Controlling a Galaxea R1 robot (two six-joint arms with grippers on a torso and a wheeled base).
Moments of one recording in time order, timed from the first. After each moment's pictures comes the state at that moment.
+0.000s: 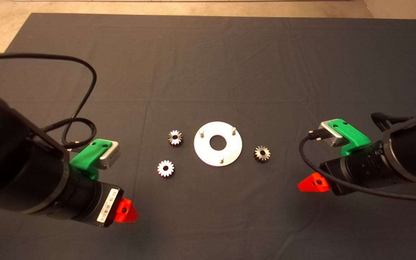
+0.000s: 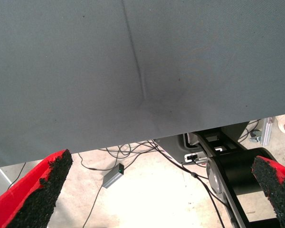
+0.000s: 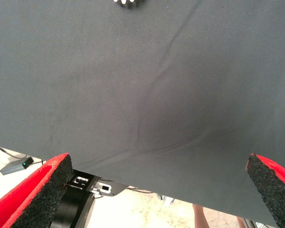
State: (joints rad) left arm -0.60 2.24 -0.38 0.06 1.53 -1.66; right arm 0.52 2.31 -0.43 -0.20 -1.53 1.67
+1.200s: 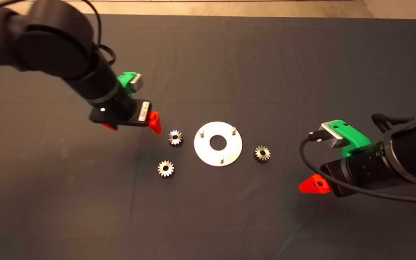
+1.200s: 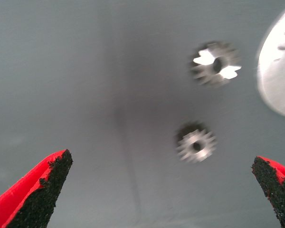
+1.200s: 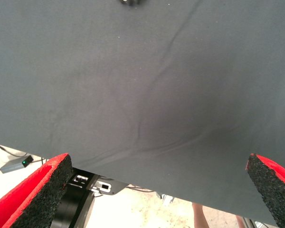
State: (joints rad) left arm -0.55 2.44 -0.97 0.18 1.45 -1.35; right arm 0.52 2.31 -0.43 -0.20 -1.53 1.67
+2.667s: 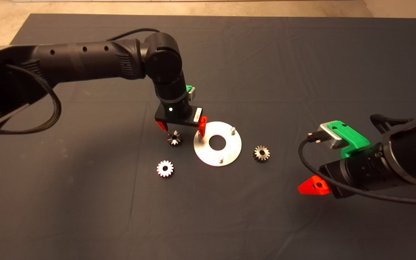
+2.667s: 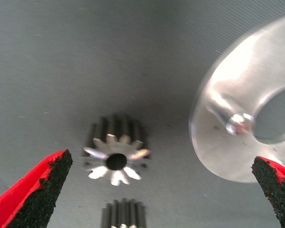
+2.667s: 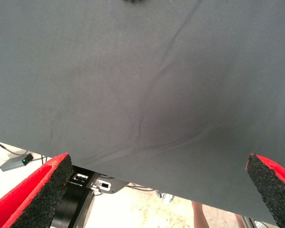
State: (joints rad) left arm -0.42 2.72 -1.37 0.19 1.42 -1.16; right arm 0.52 2.32 -0.43 -0.20 -1.53 1.67
